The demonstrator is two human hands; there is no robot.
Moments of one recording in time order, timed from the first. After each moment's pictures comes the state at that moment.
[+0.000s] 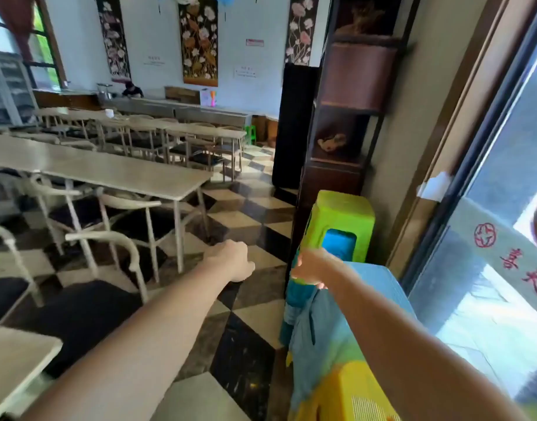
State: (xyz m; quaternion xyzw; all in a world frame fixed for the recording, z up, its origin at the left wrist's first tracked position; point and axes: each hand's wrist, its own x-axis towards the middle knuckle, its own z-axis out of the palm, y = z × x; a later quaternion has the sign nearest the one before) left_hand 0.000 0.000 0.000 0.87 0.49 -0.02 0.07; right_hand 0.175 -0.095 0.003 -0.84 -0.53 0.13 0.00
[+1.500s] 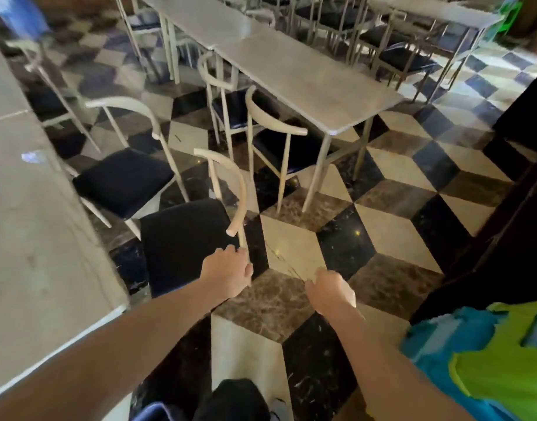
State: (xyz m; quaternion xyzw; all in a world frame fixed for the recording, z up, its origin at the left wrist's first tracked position) left_hand -0.095 0.388 -0.207 0.68 0.72 -0.08 0.11; right_hand 0.135 0.407 -0.233 -0.68 -0.69 0.24 -0.07
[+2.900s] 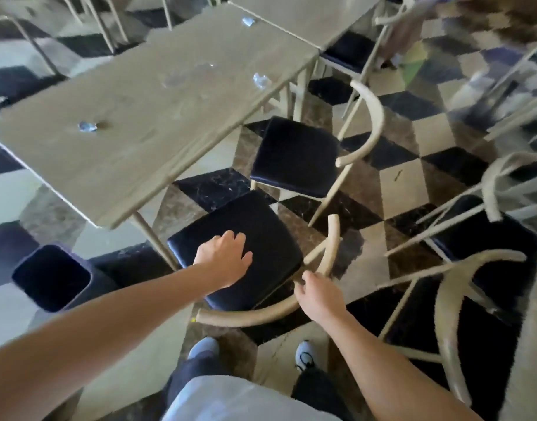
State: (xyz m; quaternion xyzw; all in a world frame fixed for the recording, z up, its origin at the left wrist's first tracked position) left_hand -0.221 0.680 -0.258 0.08 0.98 0.07 0.16; right_hand -0.162 0.908 -0.300 -0.05 -0.96 0.14 -0.23
